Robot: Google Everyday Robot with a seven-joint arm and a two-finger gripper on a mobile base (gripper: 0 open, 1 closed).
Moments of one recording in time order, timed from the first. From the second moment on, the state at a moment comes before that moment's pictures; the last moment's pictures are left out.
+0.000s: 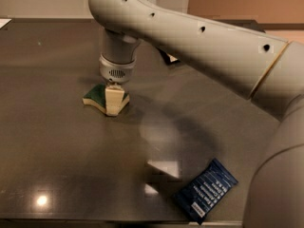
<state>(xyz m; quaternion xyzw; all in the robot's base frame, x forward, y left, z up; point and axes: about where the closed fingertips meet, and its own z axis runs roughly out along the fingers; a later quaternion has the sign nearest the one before) 0.559 0.103 0.832 -0.73 0.68 0.06 0.10</state>
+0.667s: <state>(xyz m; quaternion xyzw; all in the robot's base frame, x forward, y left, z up) 0.546 0.058 0.863 -0.72 0.68 0.07 0.11</state>
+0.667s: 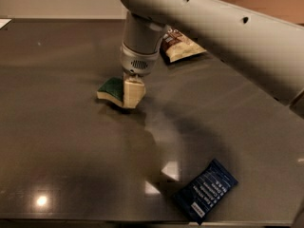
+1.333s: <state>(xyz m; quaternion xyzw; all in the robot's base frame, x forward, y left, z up) 0.491 -0.011 0.880 -0.72 0.68 0.07 0.10</state>
